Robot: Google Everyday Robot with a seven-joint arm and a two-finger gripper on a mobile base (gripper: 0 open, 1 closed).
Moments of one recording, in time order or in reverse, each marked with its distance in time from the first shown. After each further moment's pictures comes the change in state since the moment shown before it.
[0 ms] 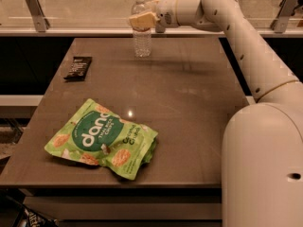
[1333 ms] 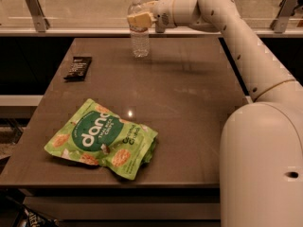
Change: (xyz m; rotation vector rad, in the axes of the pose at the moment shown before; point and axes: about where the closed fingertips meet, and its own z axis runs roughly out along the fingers) arm 0.000 0.006 0.010 -0.016 0.002 0.001
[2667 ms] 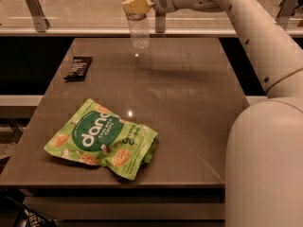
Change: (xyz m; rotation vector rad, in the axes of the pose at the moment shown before) arm -0.052 0.024 -0.018 0.016 0.065 -0.027
